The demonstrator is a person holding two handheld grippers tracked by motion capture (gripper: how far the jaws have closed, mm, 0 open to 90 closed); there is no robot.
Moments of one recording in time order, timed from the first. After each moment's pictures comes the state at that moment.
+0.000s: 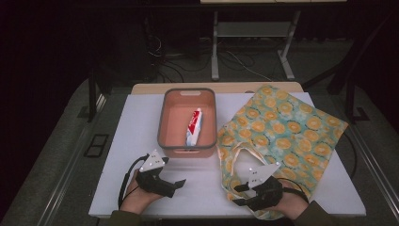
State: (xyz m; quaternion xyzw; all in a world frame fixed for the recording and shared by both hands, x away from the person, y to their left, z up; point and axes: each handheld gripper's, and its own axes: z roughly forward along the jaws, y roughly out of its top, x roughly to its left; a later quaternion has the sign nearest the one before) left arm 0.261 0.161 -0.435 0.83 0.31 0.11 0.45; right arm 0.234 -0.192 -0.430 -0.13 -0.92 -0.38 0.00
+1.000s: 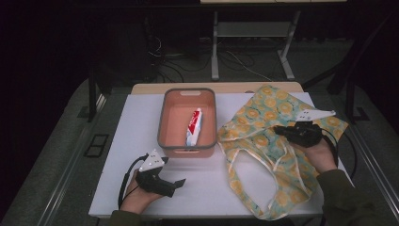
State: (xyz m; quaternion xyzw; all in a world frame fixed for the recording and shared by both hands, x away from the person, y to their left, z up) left arm 0.261 0.163 -0.435 0.83 0.31 0.11 0.46; right arm 0.360 -0.326 -0.387 -0.36 -0.81 -0.43 -0.18
